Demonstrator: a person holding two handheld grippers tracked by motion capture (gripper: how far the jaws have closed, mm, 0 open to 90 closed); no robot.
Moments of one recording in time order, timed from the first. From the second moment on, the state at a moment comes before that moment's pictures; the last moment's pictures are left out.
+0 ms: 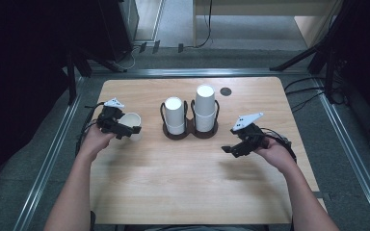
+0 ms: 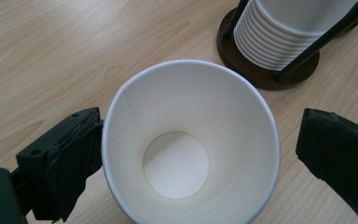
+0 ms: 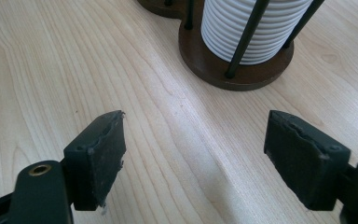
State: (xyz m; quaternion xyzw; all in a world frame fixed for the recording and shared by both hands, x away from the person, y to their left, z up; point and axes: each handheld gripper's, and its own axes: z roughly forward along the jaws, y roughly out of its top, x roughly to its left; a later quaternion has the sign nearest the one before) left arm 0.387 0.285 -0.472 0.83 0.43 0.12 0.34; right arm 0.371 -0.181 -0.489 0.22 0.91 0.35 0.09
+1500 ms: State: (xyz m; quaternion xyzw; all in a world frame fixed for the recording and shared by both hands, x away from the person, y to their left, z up) left arm 0.367 0.247 -0.424 0.84 0.38 0.14 0.36; right arm 0.370 -0.180 -0.490 0.21 0.91 0.34 0.08
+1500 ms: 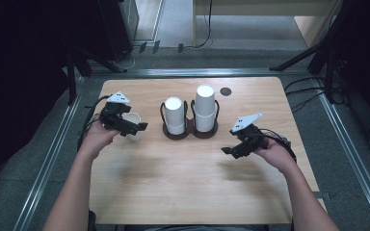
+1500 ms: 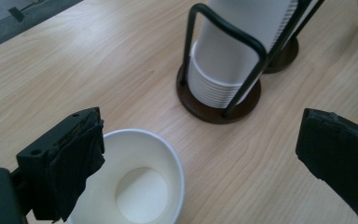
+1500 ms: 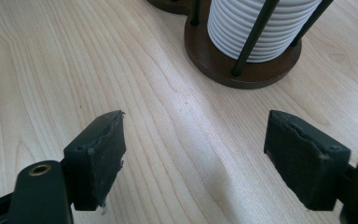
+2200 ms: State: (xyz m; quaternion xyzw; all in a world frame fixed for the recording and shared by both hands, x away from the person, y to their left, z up) left arm 0.350 0.200 -0.438 0.86 0.34 0.08 0.38; right arm 0.368 -0.182 -0.488 0.21 0.91 0.34 0.09
